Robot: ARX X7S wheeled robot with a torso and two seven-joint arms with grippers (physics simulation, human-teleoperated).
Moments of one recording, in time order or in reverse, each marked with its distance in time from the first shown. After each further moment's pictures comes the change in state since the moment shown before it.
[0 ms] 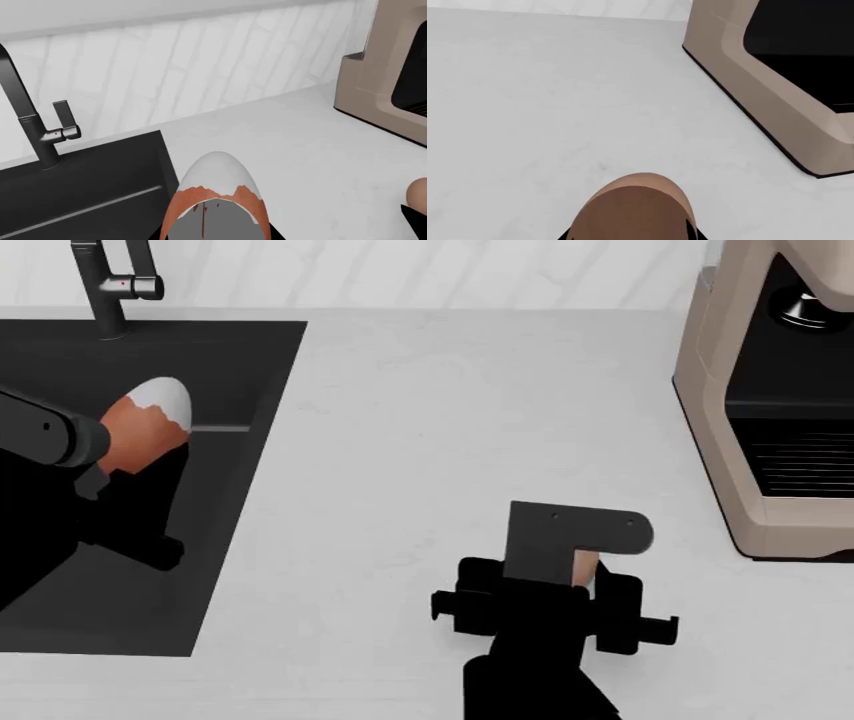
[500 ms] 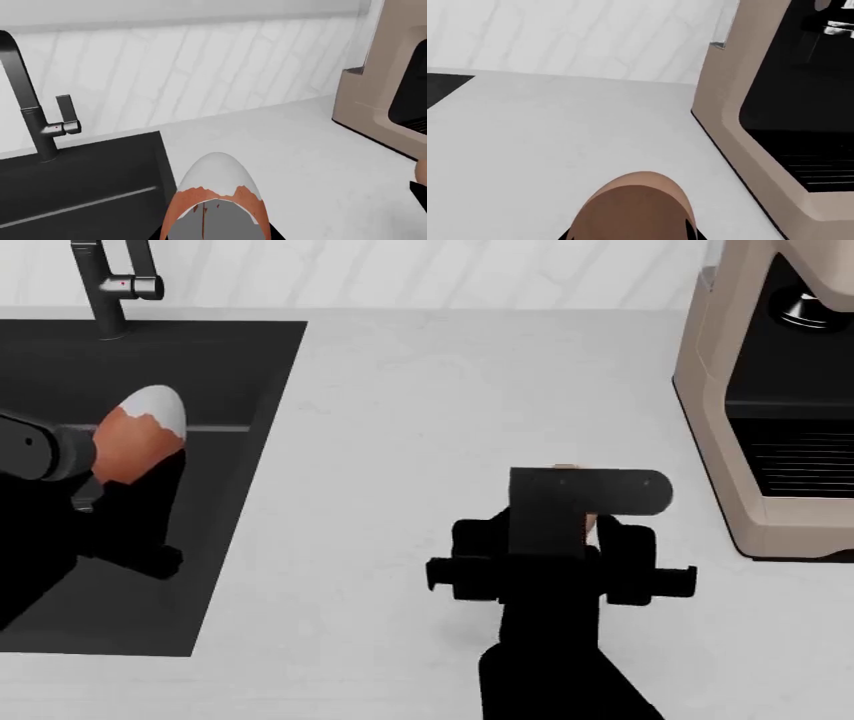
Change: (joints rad) left arm 0.073 0.017 -0.053 0.038 -0.030 0.037 -0.040; right arm -0.009 0.101 -0.055 -0.253 0.048 0.050 -0.033
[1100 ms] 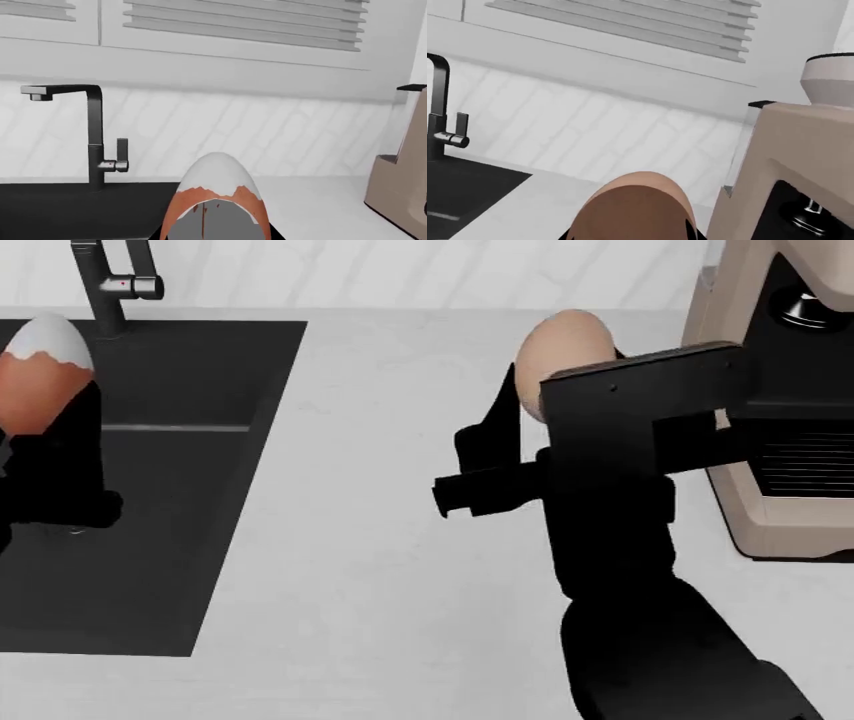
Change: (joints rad) left arm 0.098 0.058 -0.172 0.181 -0.040 0.073 -0.198; right arm 0.092 0.226 -0.029 -0.305 0.050 -0.034 -0.209
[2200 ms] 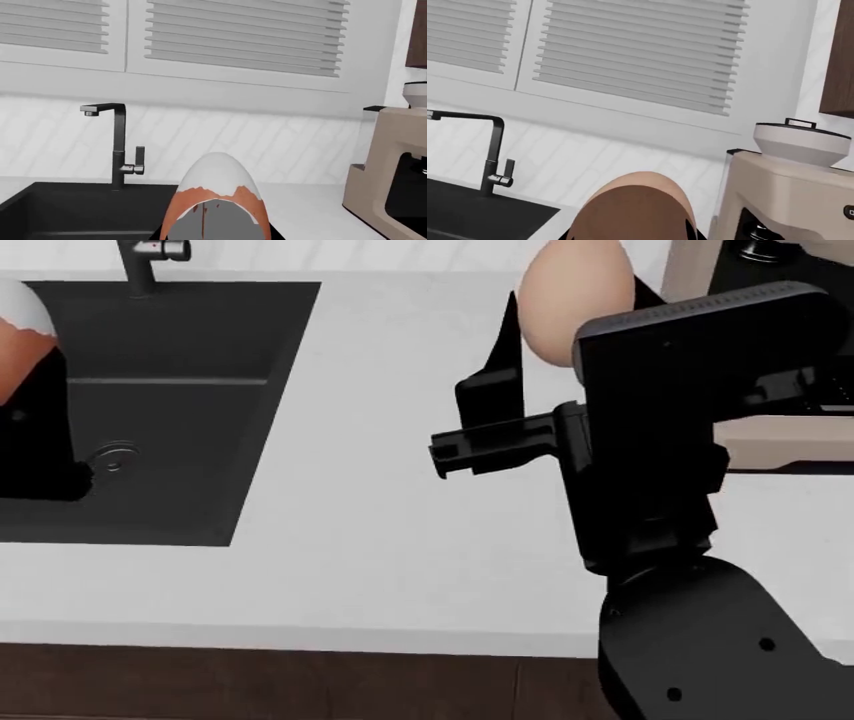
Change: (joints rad) left arm -0.021 -0.015 -0.027 0.030 -0.025 0.011 -0.036; right arm 0.035 0.046 0.061 -0.137 0.069 -0.004 -0.022
